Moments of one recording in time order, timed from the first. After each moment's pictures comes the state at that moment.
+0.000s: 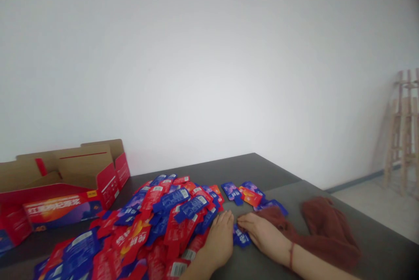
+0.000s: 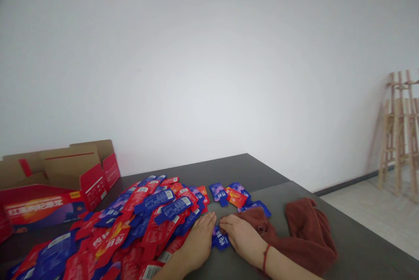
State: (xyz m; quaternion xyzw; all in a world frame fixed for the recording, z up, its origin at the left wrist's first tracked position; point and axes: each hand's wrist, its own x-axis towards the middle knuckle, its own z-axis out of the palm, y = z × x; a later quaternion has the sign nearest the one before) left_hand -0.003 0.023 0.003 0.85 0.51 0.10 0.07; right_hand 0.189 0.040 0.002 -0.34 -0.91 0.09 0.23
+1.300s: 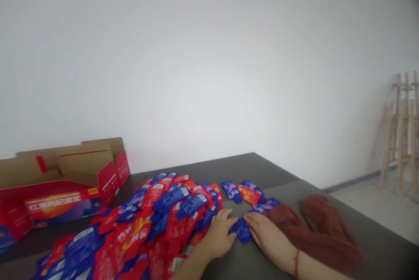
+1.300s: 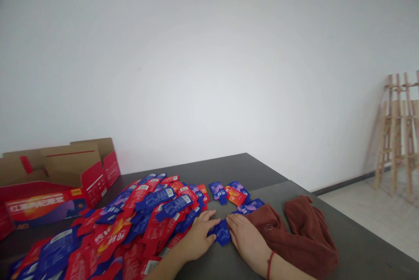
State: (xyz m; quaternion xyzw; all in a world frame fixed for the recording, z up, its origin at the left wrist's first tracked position) left_hand -0.011 0.029 -0.001 0.84 0.48 0.19 0.18; right_hand 0.193 0.032 -0.021 -0.41 -0.88 -0.03 0.23
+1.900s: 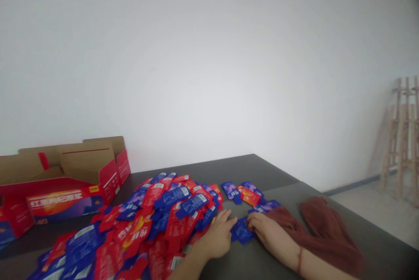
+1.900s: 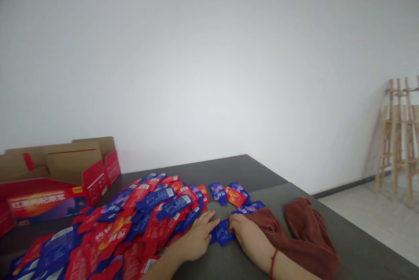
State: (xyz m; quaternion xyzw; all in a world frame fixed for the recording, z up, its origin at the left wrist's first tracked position) left_hand -0.016 0.029 0.002 0.85 0.48 0.12 0.19; right_hand 0.205 0.024 0.012 -0.39 -0.88 0.11 0.25
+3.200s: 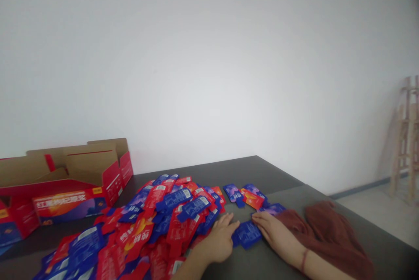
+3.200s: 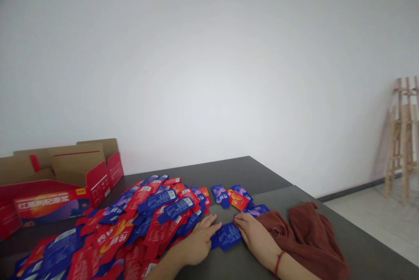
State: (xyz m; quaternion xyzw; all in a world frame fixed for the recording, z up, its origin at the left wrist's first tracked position) left_hand -0.020 0.032 0.001 0.85 0.47 0.10 0.20; right_hand 0.219 0.040 -0.002 -0.43 -0.86 0.08 0.27
